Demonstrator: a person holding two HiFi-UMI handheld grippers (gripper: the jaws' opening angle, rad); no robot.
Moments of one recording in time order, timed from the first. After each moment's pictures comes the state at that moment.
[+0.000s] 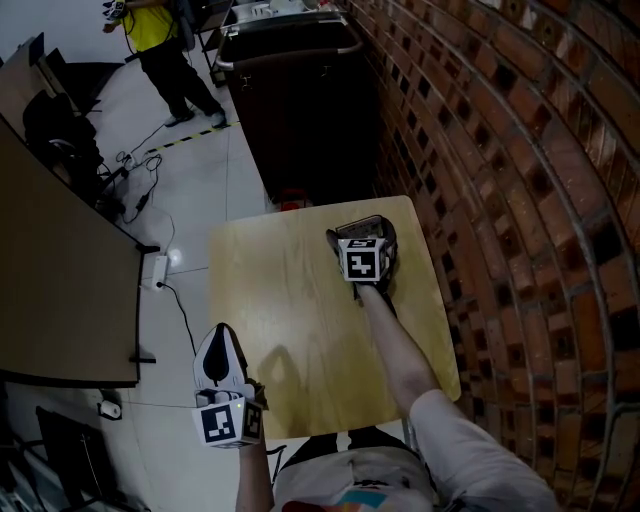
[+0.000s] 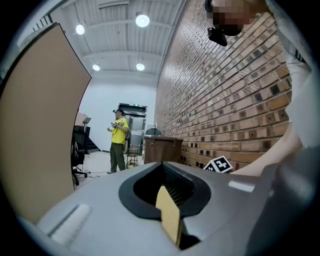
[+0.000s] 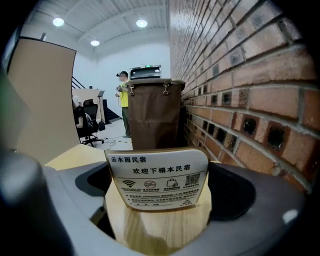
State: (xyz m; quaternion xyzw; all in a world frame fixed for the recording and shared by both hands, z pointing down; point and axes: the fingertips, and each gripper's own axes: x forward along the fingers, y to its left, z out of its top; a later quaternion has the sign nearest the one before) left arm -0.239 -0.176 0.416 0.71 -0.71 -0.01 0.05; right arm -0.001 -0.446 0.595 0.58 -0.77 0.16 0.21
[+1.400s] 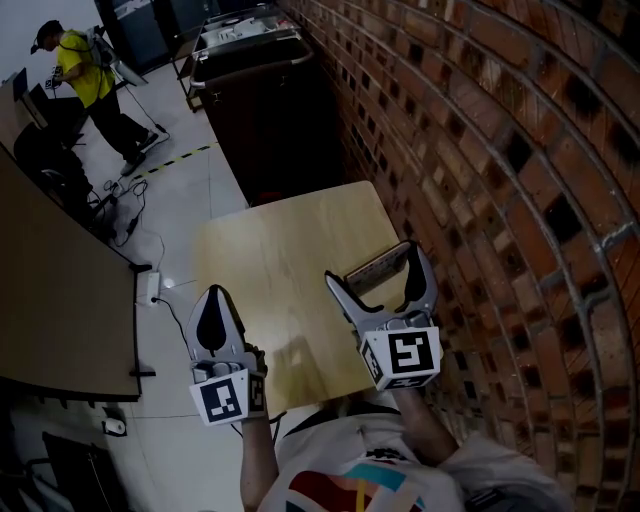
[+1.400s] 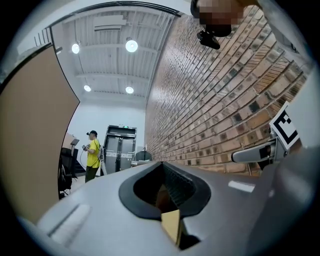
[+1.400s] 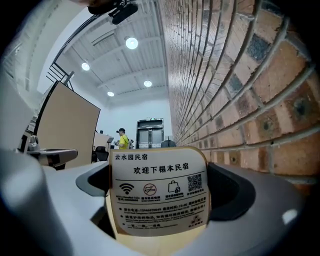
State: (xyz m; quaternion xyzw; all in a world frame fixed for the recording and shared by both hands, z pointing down) left arm -0.169 -0.132 0.329 0.75 -0.66 -0.07 -0.08; right arm 0.060 -0.168 0.337 0.58 -0.81 -0.01 -0.03
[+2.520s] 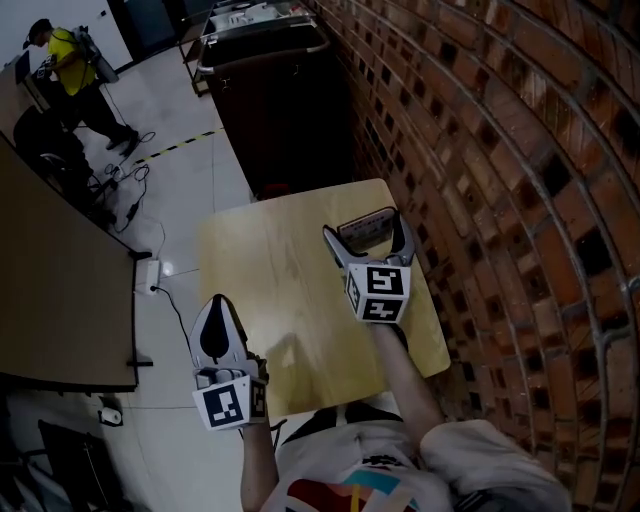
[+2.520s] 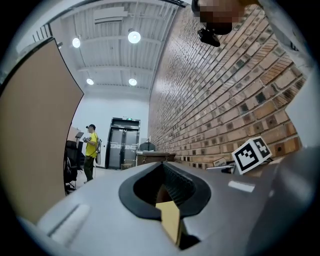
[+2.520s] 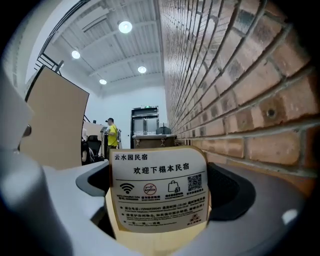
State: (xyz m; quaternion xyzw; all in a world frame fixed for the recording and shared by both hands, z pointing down) left arm -0.194 -0.149 0.366 0.73 -0.68 -0.04 -0.03; right arm 0.042 -0.305 0.424 0.61 -0.79 0.04 0.02
